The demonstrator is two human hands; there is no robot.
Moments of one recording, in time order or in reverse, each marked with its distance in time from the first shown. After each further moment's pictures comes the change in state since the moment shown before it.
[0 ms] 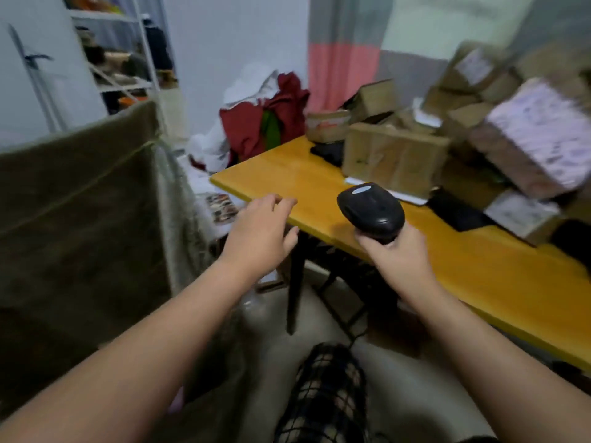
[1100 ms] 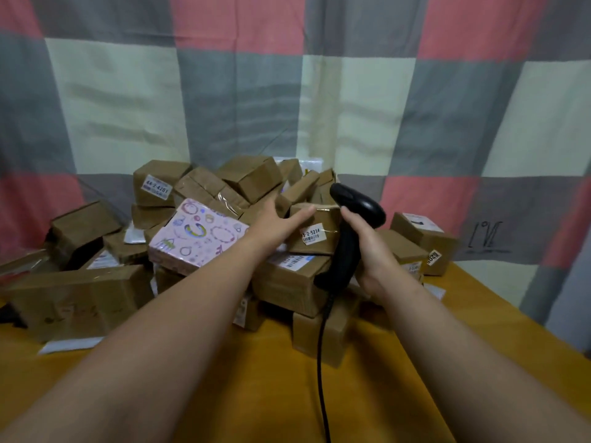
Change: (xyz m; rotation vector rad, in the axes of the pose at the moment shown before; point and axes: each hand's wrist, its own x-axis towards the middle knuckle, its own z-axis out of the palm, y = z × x) left_hand 0.241 0.442 0.019 -1.123 -0.356 0.220; right_hand 0.057 0.052 -0.380 0.818 0.476 0.329
